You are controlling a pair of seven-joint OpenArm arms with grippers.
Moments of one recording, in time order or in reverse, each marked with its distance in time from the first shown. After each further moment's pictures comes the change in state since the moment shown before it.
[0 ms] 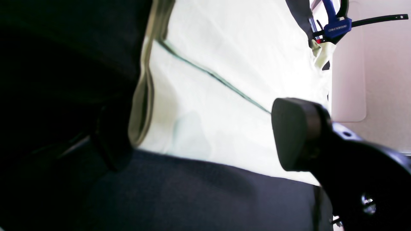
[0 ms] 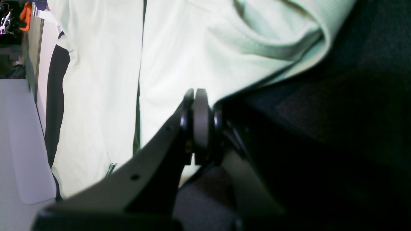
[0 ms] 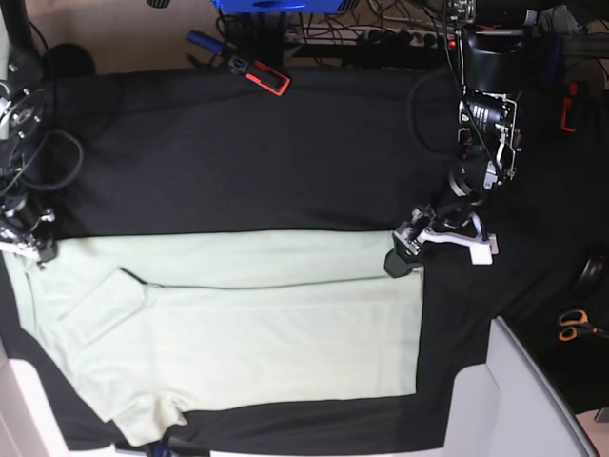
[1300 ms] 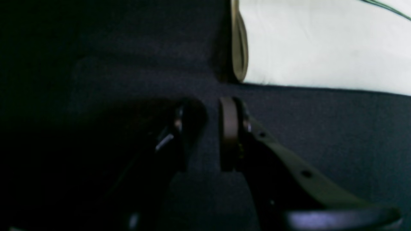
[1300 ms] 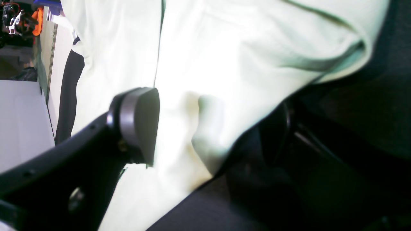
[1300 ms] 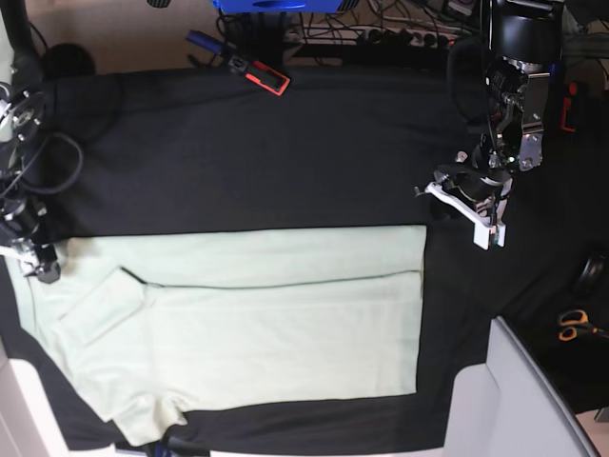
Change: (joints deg) left arm 8.7 -8.3 7.0 16.0 25.1 8.4 2.8; right arm 0.4 0.0 0.4 0.1 0.4 0.6 0.6
